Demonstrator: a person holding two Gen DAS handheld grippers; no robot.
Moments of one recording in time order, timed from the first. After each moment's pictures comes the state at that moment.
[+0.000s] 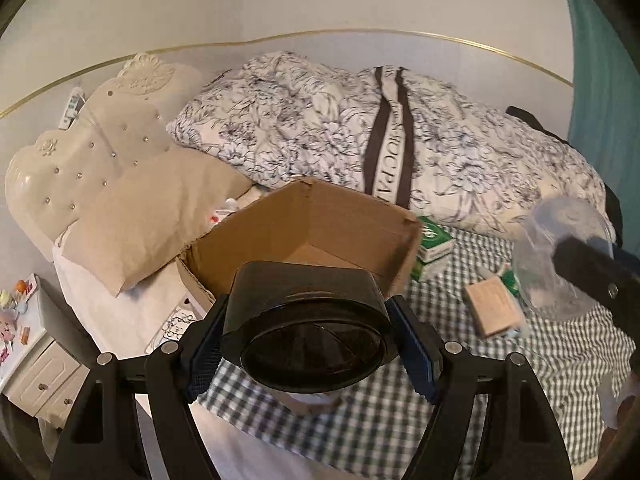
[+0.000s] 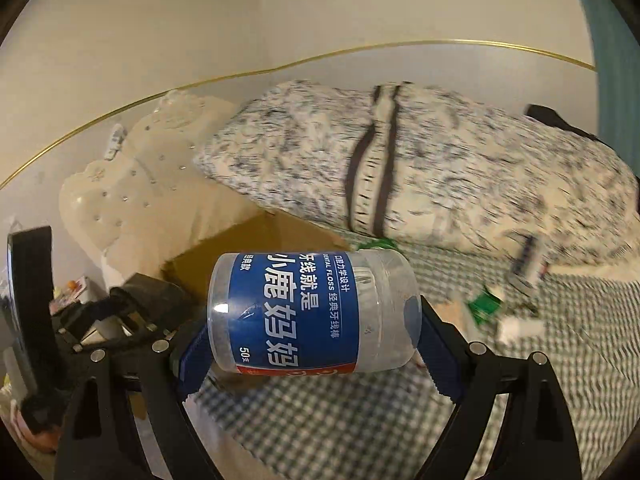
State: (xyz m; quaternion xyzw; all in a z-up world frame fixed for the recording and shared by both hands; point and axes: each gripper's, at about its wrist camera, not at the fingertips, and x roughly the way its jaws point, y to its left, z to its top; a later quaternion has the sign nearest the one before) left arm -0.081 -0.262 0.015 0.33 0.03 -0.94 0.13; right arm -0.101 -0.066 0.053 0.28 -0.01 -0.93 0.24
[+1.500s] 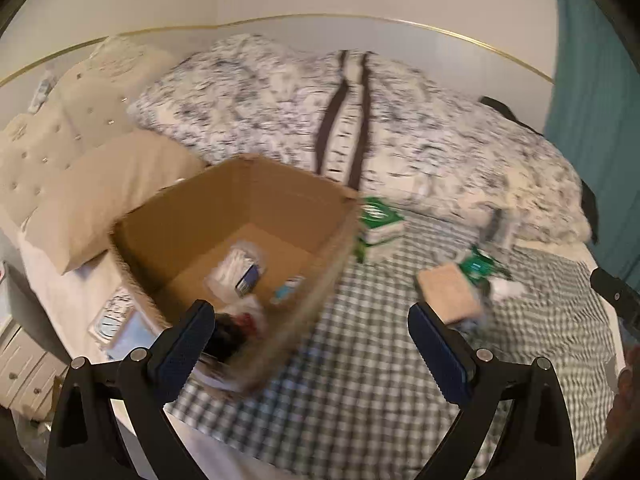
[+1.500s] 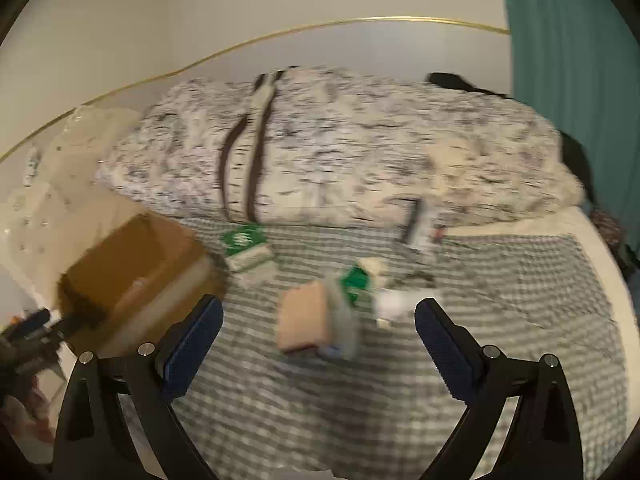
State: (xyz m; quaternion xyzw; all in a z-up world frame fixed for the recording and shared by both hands) left arm -0.089 -0.176 -0.002 0.34 0.05 -0.93 0.07; right arm -0.120 0.092 0.019 0.31 -0.03 -0.95 0.06
